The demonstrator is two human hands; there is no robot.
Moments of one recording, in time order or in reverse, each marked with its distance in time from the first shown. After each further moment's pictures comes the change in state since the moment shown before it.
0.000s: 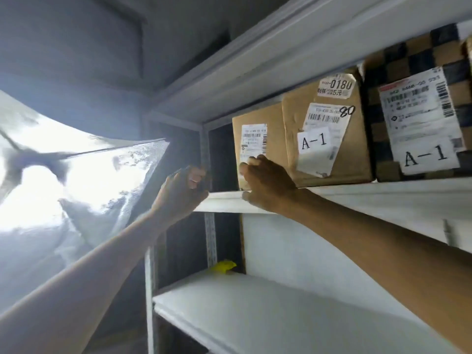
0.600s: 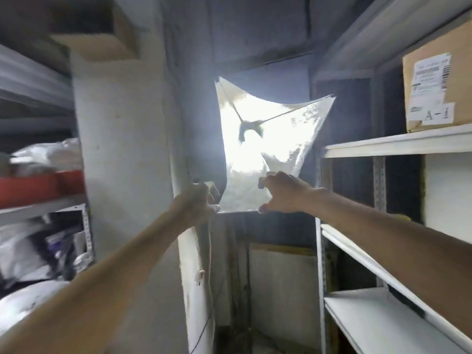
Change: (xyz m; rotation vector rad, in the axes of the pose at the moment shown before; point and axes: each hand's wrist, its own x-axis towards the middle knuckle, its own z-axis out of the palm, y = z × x) left_hand -0.285 0.047 -0.234 0.799 -0.047 -0.580; right_hand -0.087 -0.223 -0.051 0.727 -0.275 -0.516
